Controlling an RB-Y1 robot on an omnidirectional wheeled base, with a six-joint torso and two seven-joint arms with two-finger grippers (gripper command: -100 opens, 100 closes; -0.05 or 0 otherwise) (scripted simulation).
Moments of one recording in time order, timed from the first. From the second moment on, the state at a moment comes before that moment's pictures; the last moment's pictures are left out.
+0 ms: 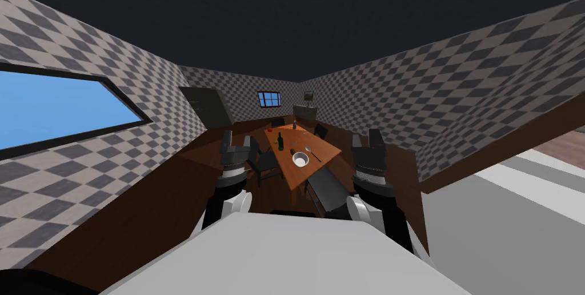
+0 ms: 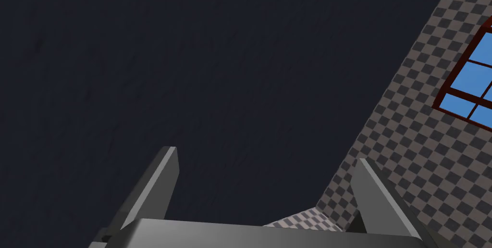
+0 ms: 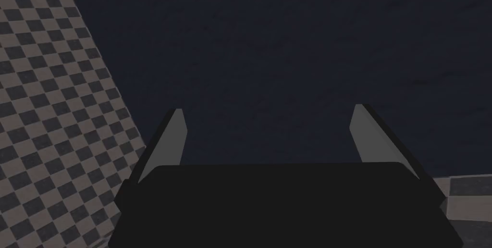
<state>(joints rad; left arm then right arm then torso) 0.51 -0.05 -0.06 -2.32 0.02 -0.55 0.03 0.48 -0.01 -0.02 -2.37 0.03 -0.53 0.17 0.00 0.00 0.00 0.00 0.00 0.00</state>
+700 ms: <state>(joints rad) 0.51 -0.05 -0.06 -2.32 0.02 -0.55 0.03 0.44 -0.17 0.01 -2.26 0.06 -0.55 0.21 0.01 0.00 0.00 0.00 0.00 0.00</state>
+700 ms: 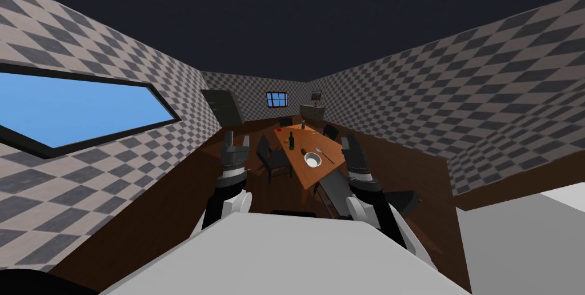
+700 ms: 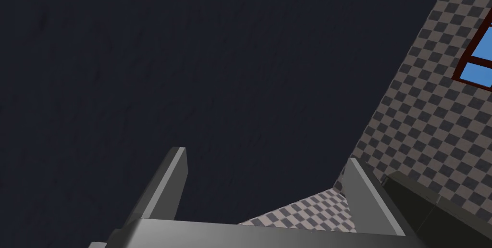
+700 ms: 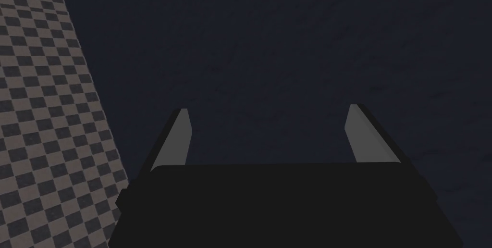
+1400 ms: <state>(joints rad) 0.51 -0.05 -0.06 -2.32 0.02 -0.55 0.03 0.38 -0.35 0.04 -2.07 0.13 -0.54 0.28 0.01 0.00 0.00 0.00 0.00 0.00</state>
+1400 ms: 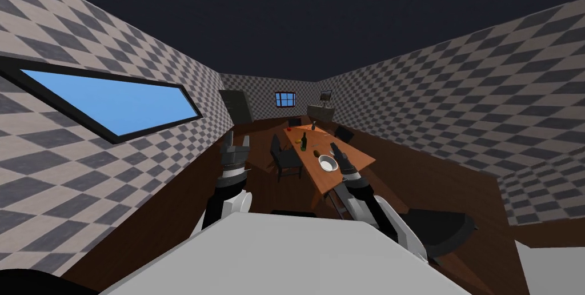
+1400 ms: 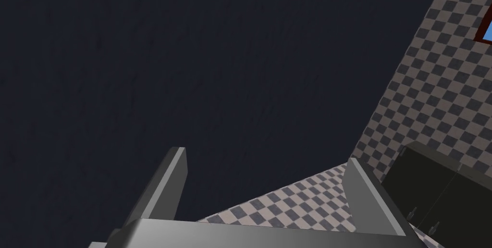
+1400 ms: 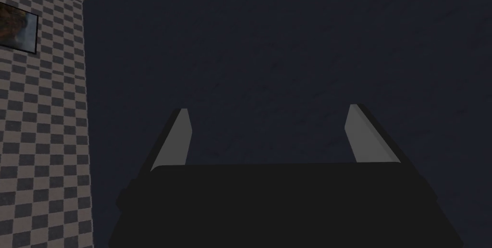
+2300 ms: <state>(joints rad) 0.51 -0.05 -0.06 -2.32 0.02 -0.55 0.03 0.36 -0.57 0.10 -1.80 0.25 -0.49 0.37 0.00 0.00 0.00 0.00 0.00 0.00</state>
